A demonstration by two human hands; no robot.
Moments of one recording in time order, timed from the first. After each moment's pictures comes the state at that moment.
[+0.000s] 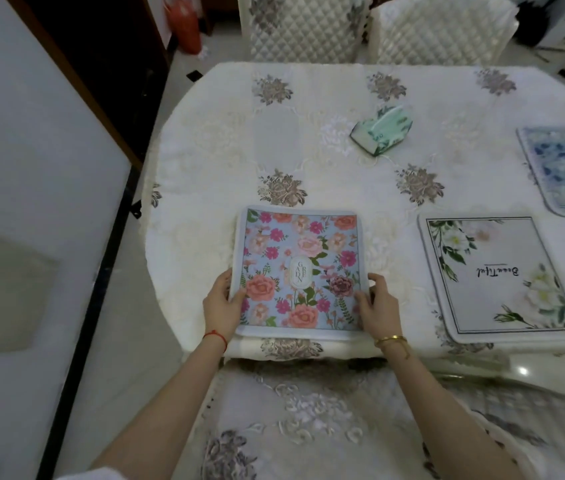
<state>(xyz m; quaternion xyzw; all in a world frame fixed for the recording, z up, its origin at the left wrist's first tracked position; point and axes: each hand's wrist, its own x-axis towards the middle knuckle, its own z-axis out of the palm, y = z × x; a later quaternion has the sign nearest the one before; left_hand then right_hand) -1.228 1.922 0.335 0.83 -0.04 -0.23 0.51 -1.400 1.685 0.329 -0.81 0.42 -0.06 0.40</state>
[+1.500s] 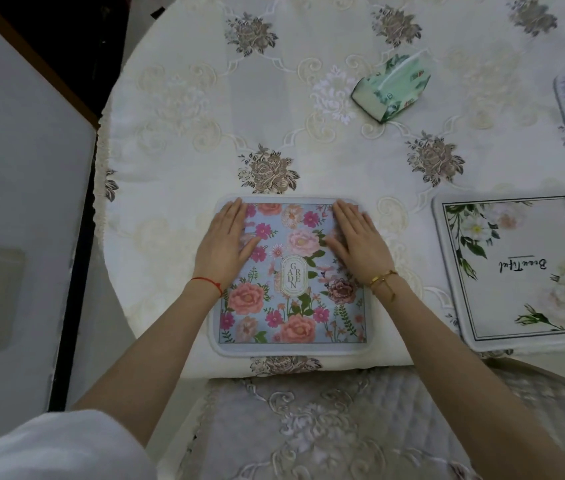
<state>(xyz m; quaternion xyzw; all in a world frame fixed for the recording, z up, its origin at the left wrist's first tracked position) -1.120 1.841 0.291 0.89 -0.42 -0.11 0.13 -1.291 1.606 0.294 -0.97 0.19 0.06 0.15</state>
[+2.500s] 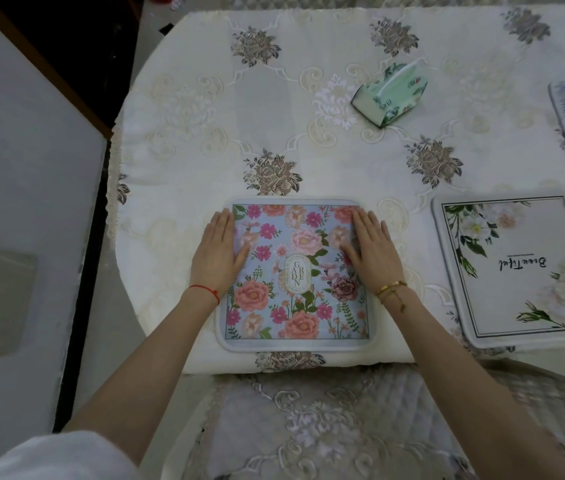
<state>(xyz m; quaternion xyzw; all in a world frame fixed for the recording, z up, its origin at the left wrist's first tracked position) -1.129 1.864 0.300 0.91 -0.37 -0.12 0.10 -1.311 1.613 0.303 -0.95 0.26 0.04 0.16</state>
